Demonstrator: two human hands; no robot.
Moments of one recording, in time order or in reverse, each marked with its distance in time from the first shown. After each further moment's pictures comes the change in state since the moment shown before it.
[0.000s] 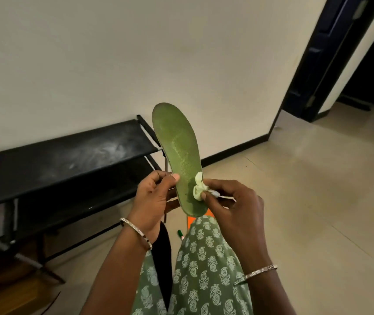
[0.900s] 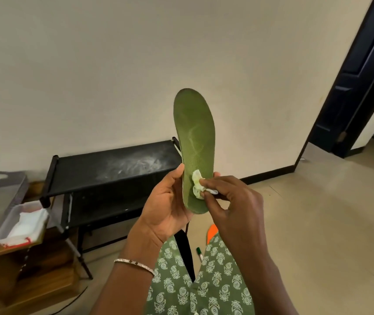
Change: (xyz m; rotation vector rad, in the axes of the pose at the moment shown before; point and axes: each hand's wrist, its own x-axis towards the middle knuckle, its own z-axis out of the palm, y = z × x) left_hand -0.082 0.051 -0.017 -0.578 -0.346 -0.116; right_hand -0.046 -0.084 0.004 -0.105 -0.007 -0.459
